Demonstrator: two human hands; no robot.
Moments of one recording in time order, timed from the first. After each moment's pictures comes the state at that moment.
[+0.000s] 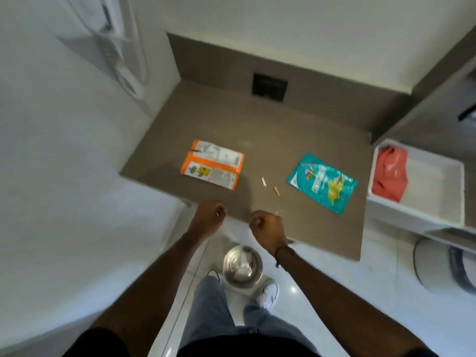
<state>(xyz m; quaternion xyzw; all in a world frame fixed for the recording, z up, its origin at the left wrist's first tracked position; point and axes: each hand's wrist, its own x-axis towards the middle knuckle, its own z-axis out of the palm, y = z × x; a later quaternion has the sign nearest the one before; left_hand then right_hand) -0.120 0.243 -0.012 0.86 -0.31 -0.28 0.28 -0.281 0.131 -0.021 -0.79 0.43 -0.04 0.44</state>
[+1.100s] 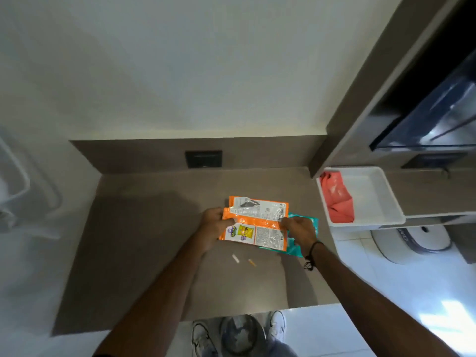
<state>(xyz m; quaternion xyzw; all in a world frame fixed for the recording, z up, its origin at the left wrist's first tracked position) -0.049 0.007 0.025 0.71 -0.29 -0.52 0.38 -0.283 -0.066 0.029 -0.44 0.72 -0.17 0.50</state>
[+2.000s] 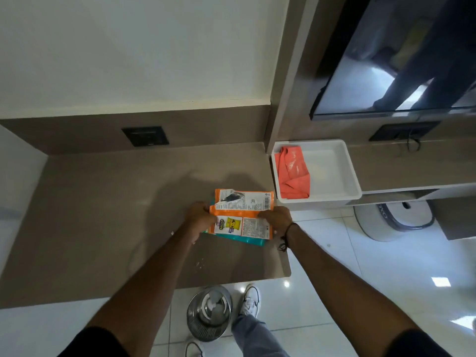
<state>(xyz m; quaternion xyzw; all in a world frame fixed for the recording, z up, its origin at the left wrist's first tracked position) -0.200 -0.022 -0.008 0.82 -0.30 -0.43 0.20 -0.420 -0.094 -0.007 -0.40 0.67 -0.13 0.62</state>
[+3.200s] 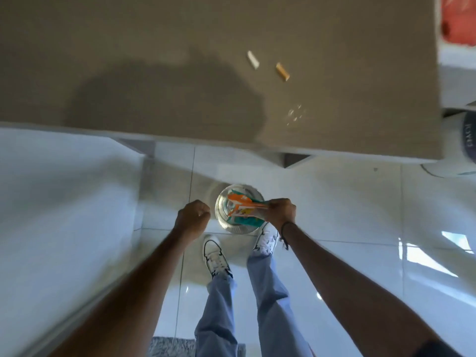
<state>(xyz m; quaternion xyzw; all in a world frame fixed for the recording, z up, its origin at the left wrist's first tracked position) -0.159 0.329 -0.284 0.84 -0.21 -0.48 0.13 -0.363 0.202 -0.313 -0.51 0.73 0.06 0.45</state>
